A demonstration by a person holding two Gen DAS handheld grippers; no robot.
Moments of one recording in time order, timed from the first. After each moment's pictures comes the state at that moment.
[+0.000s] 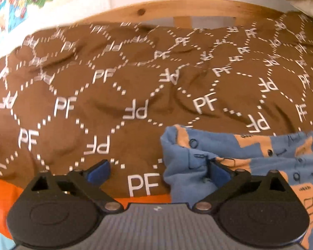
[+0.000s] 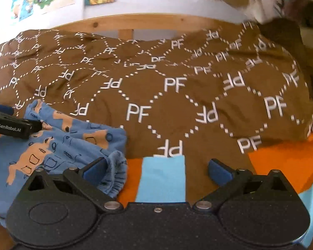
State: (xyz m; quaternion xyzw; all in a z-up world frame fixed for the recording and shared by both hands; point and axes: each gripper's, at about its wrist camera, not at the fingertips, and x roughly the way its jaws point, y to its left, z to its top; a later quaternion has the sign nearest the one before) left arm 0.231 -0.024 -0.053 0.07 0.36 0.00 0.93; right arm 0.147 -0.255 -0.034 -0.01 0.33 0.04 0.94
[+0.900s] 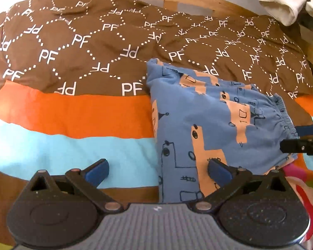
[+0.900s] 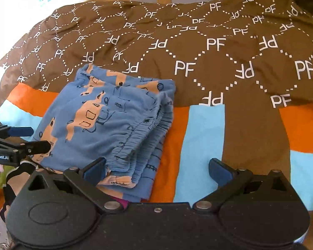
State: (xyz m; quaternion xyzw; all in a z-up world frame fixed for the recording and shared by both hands) left arm 0.105 0.006 -0.055 -0.01 0.41 -0.08 0.91; right arm 0.111 -0.251 -0.024 0.02 0.44 0.16 0.88
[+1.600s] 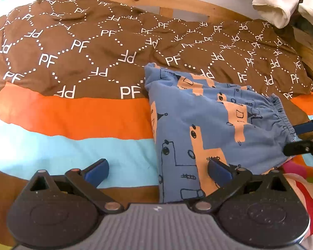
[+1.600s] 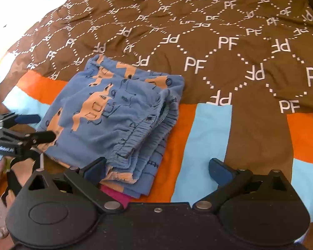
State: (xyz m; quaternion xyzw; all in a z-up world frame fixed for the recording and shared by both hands) left arm 0.099 0.009 -0.056 -0.01 0.39 -0.10 0.92; right arm 0.115 -0.257 -0.020 0.00 0.46 0.22 0.86
